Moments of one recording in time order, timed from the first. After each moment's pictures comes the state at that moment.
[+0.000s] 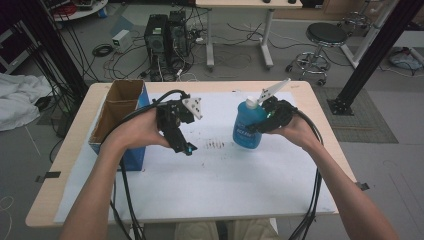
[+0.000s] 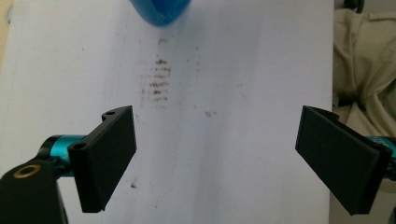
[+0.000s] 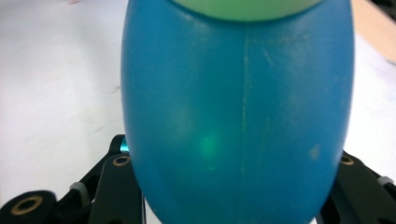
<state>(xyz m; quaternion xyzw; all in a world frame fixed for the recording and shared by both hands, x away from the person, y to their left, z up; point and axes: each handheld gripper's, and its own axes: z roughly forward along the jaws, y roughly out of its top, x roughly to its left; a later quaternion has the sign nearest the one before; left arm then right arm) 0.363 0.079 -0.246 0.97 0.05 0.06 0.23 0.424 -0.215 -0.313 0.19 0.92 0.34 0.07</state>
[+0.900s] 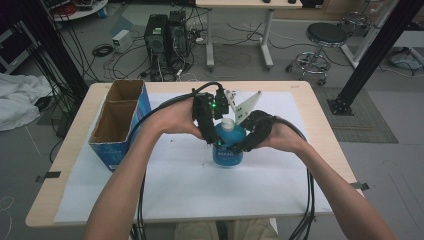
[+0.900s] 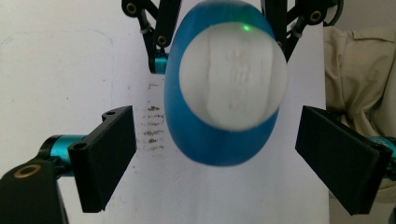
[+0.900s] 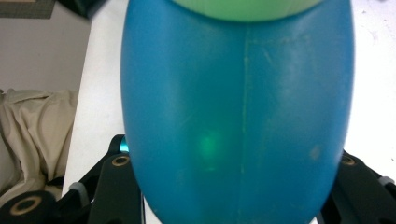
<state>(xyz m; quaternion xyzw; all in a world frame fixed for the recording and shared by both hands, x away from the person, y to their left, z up) 0.386 0.004 -0.246 0.98 0.01 0.03 0.21 0.393 -0.158 -0.314 0.00 0.94 0.34 0.01</state>
